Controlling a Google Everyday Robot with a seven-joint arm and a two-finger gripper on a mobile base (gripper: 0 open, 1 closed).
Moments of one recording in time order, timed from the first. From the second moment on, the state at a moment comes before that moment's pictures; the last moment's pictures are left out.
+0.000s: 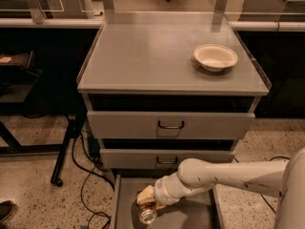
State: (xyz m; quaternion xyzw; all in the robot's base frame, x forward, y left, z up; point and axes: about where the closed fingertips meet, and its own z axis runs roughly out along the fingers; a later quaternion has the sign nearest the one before) arm 0.437 0.021 0.409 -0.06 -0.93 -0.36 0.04
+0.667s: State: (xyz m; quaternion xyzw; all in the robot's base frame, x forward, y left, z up) arm 0.479 -0.023 0.370 -0.15 -0.92 -0.36 0.01
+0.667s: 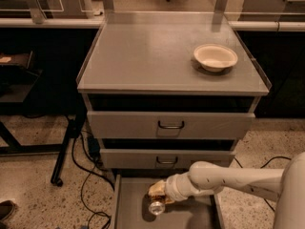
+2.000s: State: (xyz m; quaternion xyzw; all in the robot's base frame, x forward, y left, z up) arm 0.513 -0.076 0.236 -0.29 -0.90 -0.33 -0.01
